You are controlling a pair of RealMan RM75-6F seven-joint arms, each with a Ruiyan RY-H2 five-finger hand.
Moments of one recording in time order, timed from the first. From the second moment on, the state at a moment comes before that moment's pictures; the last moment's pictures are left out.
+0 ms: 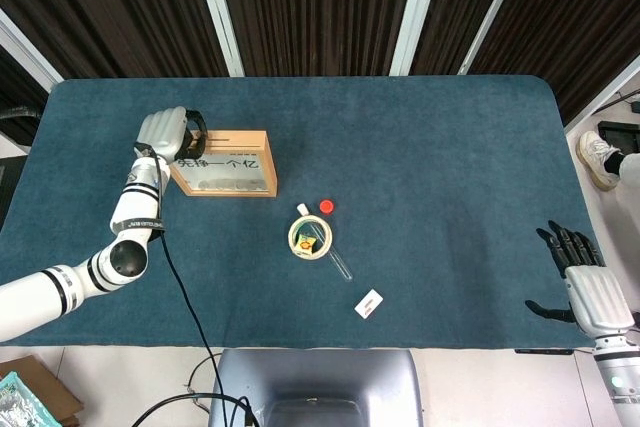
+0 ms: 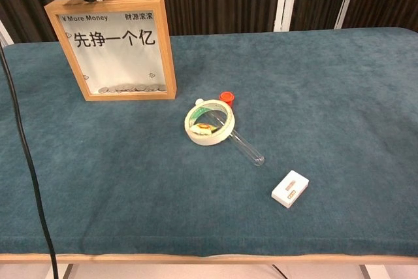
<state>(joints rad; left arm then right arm) -1.14 -1.25 -0.31 -1.36 0.27 0.78 0.41 0.12 -1.06 0.04 -1.61 -1.48 1.37 0.08</state>
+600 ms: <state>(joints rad) -1.13 -1.24 -0.31 -1.37 0.30 0.78 0.38 0.12 -1.06 0.04 -1.61 -1.48 1.37 0.07</state>
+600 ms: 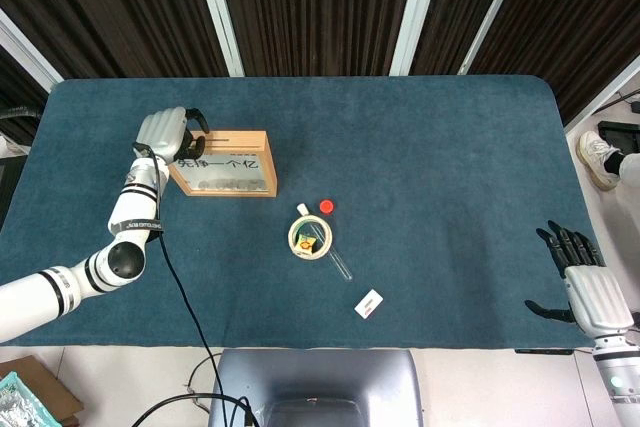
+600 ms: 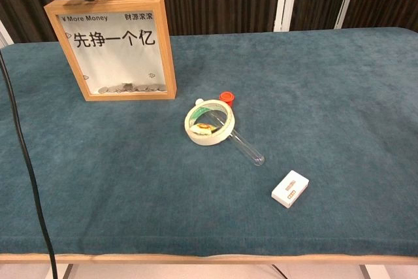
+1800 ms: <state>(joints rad) -0.13 -1.19 0.10 -1.57 1.43 1.71 0.11 0.12 -1.10 0.02 -1.64 -1.51 1.38 -0.05</state>
